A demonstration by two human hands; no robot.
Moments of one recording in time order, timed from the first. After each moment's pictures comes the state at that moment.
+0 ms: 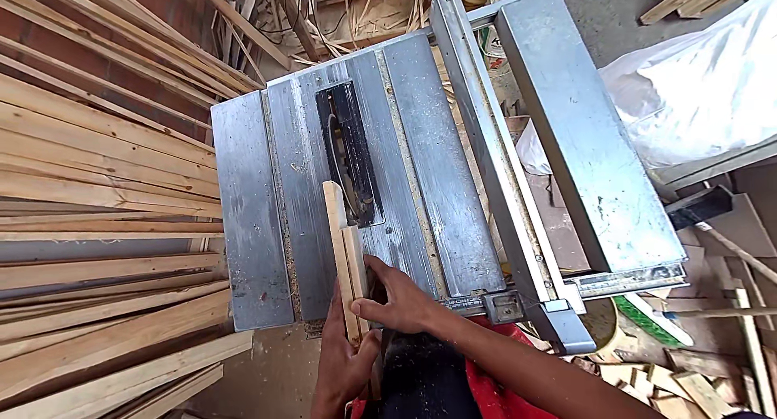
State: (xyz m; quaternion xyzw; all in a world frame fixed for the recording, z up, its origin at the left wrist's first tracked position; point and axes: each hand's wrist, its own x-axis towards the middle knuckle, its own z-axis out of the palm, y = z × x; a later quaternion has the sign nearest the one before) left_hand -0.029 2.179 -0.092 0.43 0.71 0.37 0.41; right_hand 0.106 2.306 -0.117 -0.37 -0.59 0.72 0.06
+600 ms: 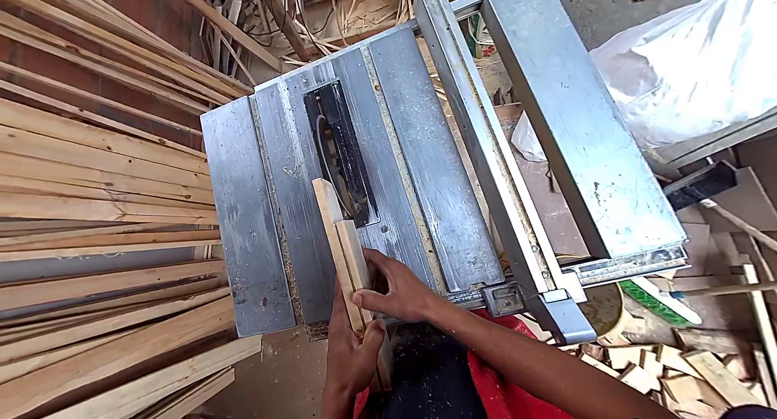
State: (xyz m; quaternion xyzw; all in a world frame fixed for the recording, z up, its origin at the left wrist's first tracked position) left_hand -0.018 2.193 -0.090 0.40 0.71 0.39 0.43; right_hand 0.109 2.311 -0.118 -0.39 -0.56 0.73 0.08
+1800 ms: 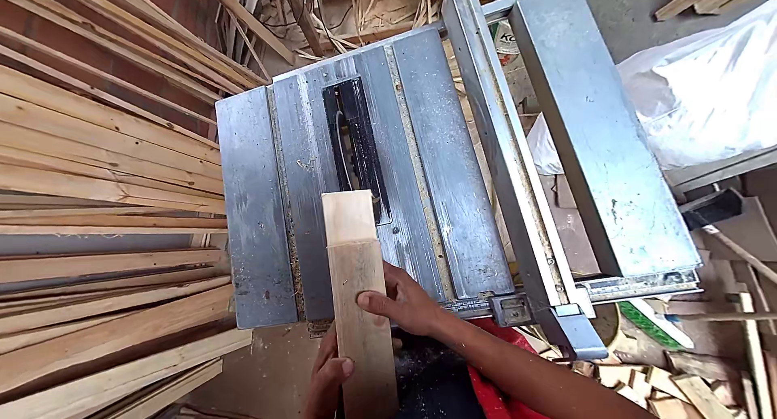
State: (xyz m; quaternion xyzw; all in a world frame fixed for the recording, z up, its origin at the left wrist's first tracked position) left_hand -0.043 2.139 -0.062 0.26 0.46 0.56 0.63; right_hand 0.104 2.297 -0.110 -0.30 -0.42 0.83 0.22
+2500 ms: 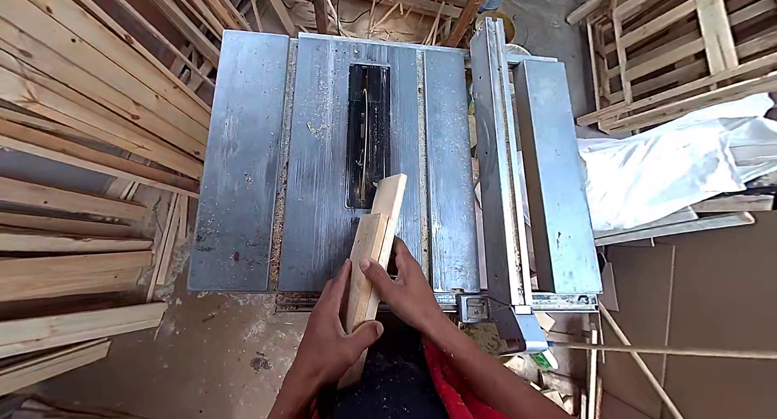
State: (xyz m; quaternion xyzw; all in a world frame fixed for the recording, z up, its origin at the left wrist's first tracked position) left_hand -0.026 2.166 -0.103 0.36 0.70 0.33 0.52; right_hand 0.114 2.279 -0.076 -0.54 -0.55 0.62 0.13
